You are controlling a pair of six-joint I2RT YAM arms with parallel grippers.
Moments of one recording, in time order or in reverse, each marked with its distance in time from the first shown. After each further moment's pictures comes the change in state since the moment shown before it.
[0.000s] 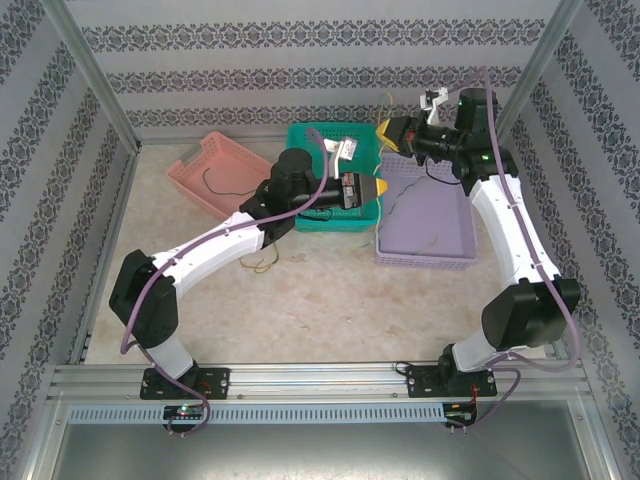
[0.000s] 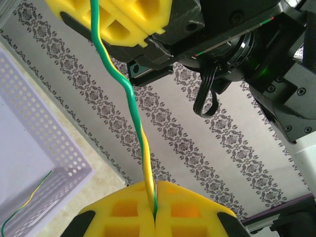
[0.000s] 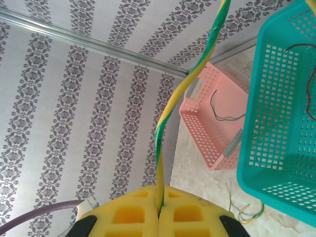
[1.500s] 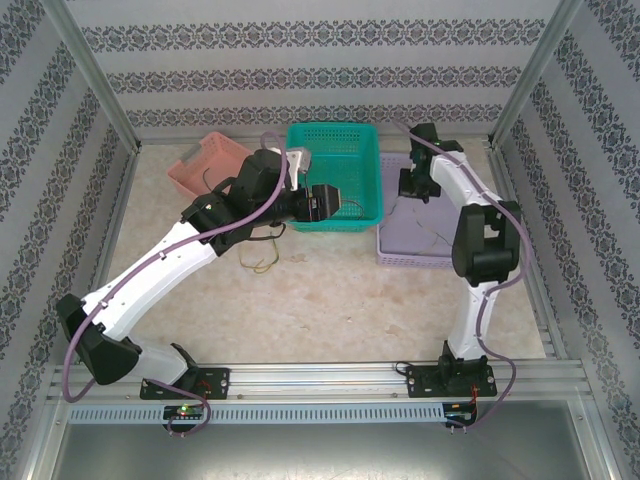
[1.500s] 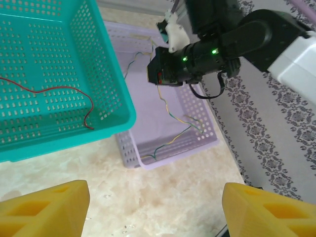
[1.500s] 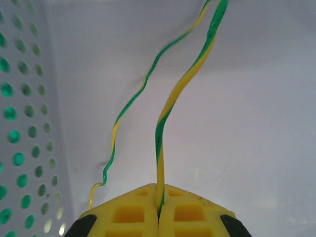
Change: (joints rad) left arm -0.003 -0.278 0.100 -0.868 -0.523 0.208; right arm 0.034 0.520 0.150 -0.532 0.929 -0.651
